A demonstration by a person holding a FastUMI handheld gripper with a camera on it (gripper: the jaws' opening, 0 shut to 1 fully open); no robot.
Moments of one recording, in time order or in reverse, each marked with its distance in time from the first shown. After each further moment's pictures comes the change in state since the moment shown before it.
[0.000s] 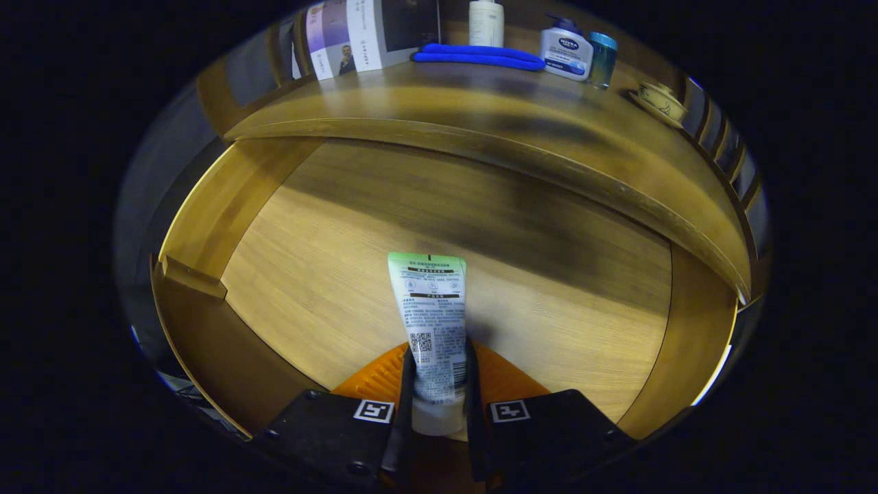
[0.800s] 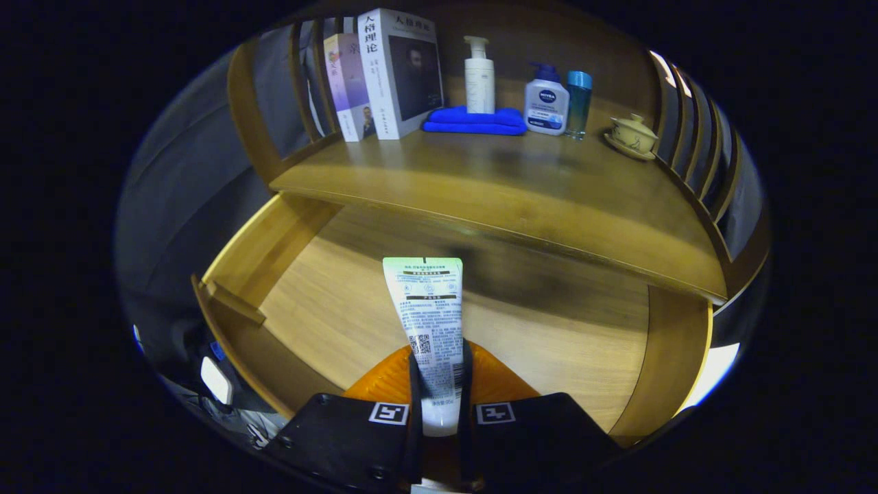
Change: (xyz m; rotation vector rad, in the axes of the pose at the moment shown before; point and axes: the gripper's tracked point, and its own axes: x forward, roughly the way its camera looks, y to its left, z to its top) arm -0.059 0.015 0.026 0.013 -0.238 0.075
